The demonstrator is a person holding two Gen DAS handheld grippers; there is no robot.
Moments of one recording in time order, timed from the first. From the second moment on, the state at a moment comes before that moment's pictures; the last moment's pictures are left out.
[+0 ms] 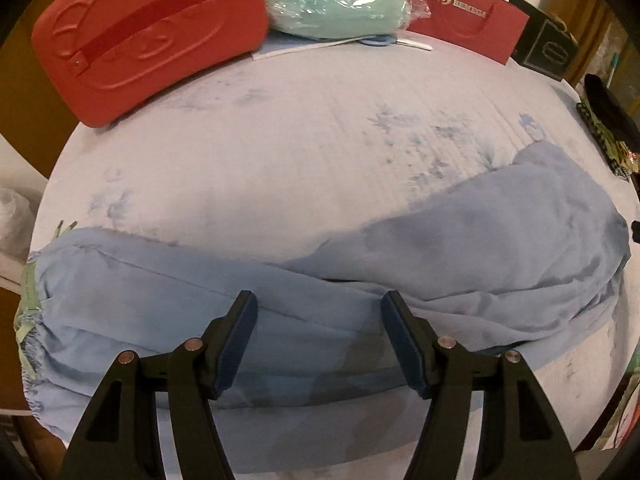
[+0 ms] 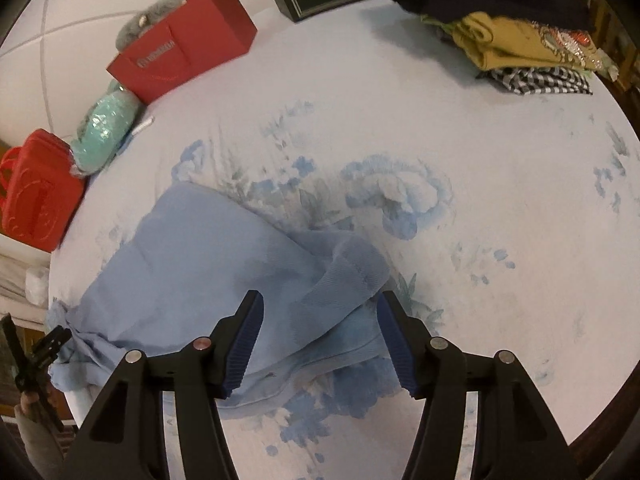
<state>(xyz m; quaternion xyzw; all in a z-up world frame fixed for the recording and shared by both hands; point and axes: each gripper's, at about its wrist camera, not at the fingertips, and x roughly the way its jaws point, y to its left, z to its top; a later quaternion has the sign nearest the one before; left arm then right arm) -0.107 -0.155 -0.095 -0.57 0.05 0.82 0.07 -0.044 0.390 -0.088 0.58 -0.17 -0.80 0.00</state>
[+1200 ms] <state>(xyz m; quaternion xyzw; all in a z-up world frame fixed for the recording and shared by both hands) -0.238 -0.174 -0.031 -0.49 0.04 0.87 0.03 -0.173 0.360 -0.001 0.48 -0.13 -0.87 0.02</state>
